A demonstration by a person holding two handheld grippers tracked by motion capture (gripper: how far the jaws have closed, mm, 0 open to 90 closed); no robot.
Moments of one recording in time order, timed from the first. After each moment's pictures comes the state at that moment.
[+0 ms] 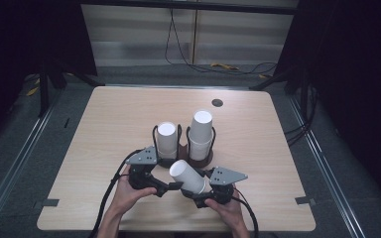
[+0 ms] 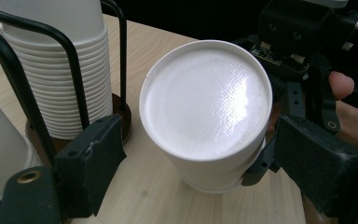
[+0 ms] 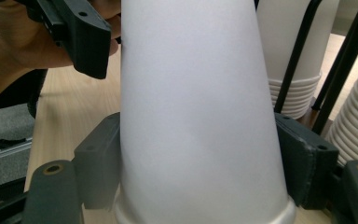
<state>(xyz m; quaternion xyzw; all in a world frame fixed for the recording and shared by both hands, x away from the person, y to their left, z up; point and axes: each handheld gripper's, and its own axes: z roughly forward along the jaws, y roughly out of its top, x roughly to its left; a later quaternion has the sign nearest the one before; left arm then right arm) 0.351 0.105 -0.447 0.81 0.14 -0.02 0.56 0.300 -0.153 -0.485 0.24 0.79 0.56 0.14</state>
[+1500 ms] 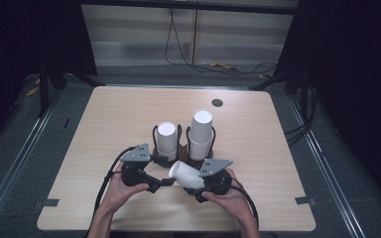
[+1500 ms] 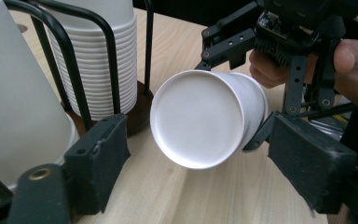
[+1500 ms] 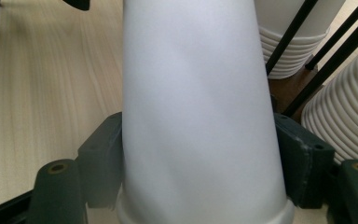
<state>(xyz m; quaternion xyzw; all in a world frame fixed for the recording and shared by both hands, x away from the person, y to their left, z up) 0.361 0.122 -0.447 0.83 0.15 0.00 0.54 0.320 -0.142 -0.461 0.21 0.88 0.40 0.13</state>
